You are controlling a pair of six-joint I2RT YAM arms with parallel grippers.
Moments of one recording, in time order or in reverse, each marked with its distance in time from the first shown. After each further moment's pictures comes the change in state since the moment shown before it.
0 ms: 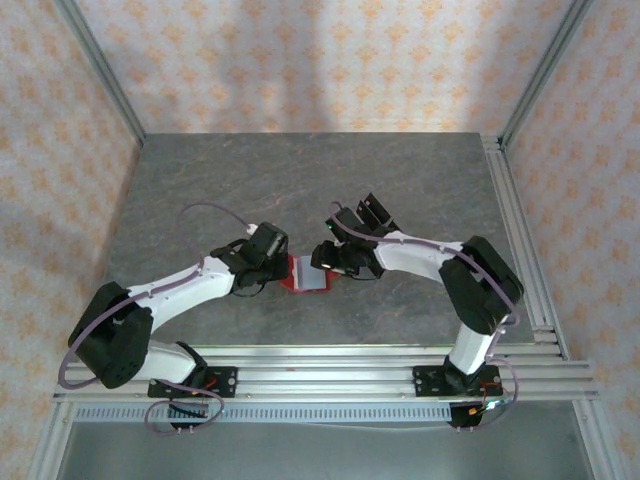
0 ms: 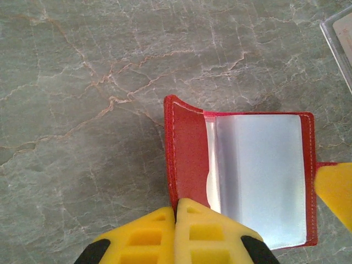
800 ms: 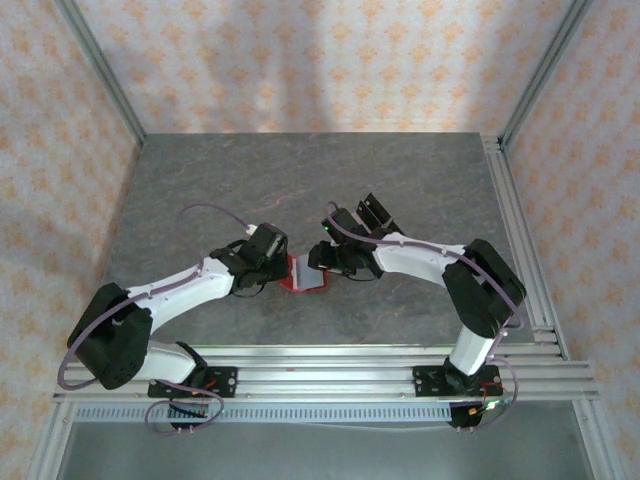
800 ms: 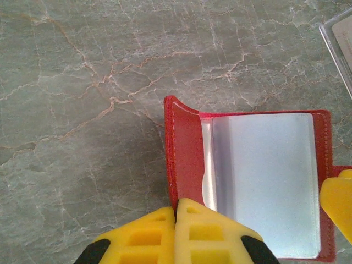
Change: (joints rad) left arm 0.000 -0.005 -0.006 0.012 0.000 -0.007; right arm 0.035 -0.036 0.013 -0.013 0.042 -0.016
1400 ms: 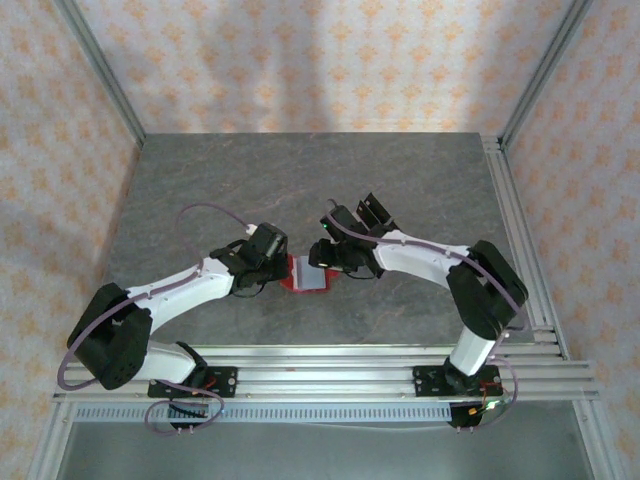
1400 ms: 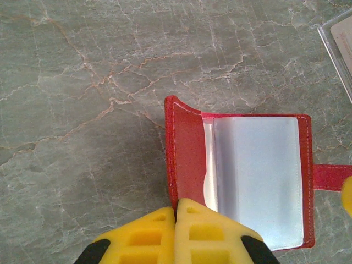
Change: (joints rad) left arm 0.000 -0.001 0.000 0.002 0.000 -0.001; right arm 0.006 -0.002 0.037 -0.054 0.035 -0.029
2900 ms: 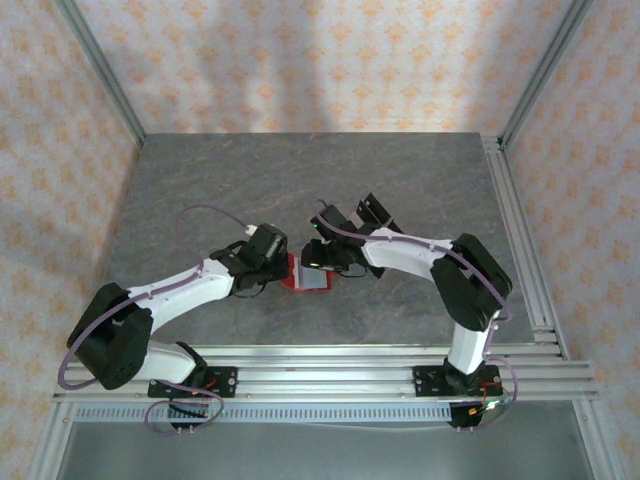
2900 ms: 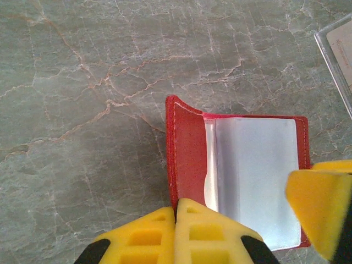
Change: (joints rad) left arm 0.000 0.000 -0.016 0.036 0.000 -0.018; right arm 0.019 0.093 0.069 0.009 -0.014 0.000
